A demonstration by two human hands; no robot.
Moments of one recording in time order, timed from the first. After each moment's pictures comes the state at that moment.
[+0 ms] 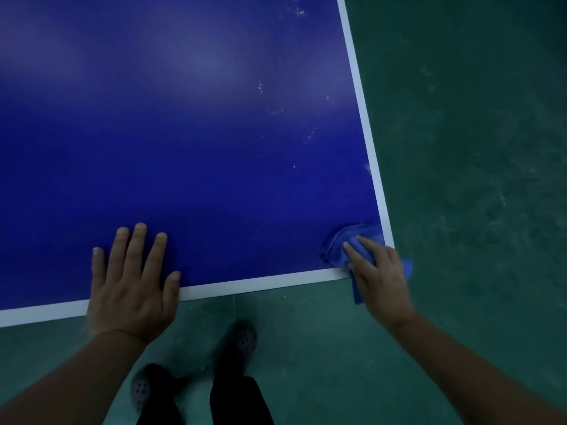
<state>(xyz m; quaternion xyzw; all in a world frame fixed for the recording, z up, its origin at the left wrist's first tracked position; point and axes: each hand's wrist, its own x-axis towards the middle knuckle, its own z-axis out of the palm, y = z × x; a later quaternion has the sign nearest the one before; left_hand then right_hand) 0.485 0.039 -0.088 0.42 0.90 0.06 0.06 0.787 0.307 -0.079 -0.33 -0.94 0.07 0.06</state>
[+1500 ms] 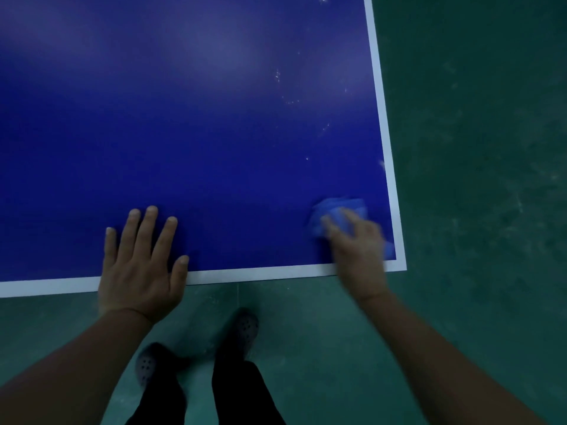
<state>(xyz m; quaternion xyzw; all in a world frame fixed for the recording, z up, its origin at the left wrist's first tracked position) 0.483 0.039 -0.088 0.41 0.91 0.05 0.07 0.720 0.307 -0.089 -0.32 -0.94 0.05 0.12</state>
